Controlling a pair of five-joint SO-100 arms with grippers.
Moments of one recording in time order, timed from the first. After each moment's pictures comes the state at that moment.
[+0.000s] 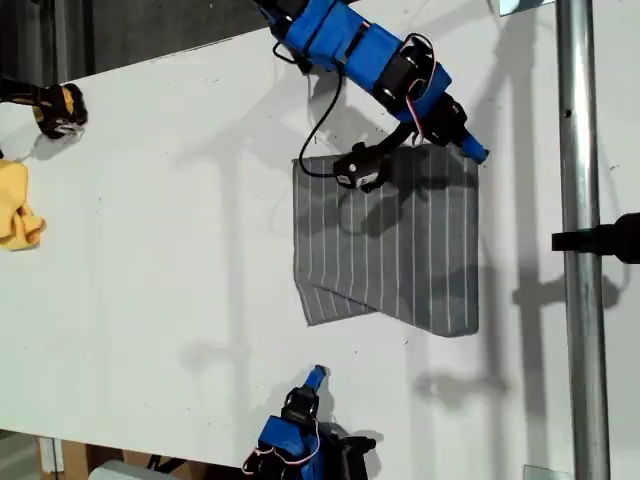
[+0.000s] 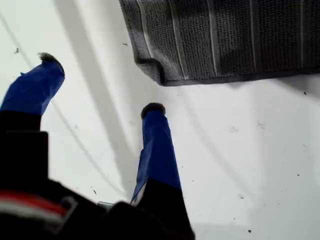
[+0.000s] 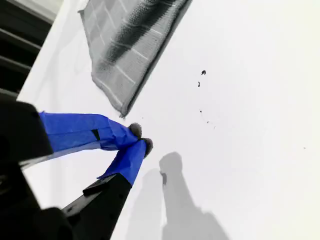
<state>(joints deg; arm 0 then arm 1) -1.3 199.0 178.4 73.9 -74.9 -49.1 75.7 81.9 71.3 94.1</state>
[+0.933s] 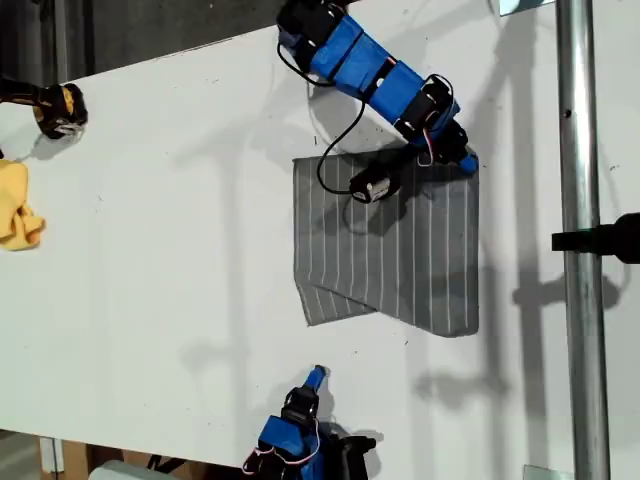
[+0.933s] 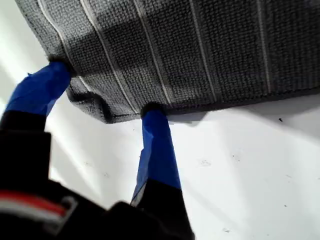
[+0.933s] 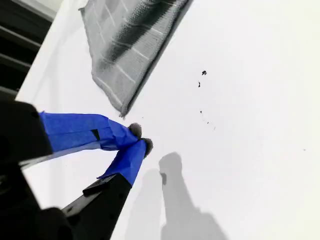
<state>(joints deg) -1.3 199.0 178.4 74.0 -75.2 -47.6 60.9 80.0 66.9 96.0</state>
